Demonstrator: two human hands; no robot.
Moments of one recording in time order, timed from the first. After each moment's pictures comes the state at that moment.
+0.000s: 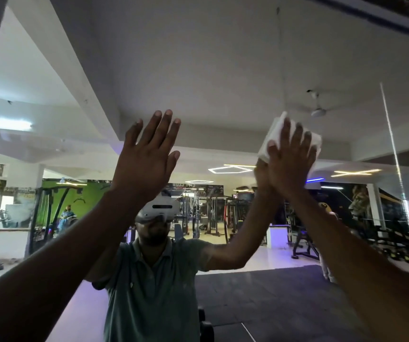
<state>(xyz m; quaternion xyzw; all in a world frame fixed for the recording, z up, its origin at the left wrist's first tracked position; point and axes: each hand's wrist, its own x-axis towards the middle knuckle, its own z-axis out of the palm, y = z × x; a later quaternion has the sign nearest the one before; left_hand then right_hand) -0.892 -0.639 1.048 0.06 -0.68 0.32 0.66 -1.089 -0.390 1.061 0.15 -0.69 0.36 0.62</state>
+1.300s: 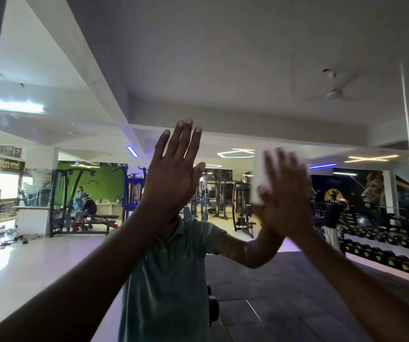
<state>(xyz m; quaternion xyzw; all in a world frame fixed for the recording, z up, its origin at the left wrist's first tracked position) -0.927 -0.600 0.989 0.03 -0.70 0.27 0.65 -1.108 -0.379 0.940 0.31 -0.68 0.20 0.64</state>
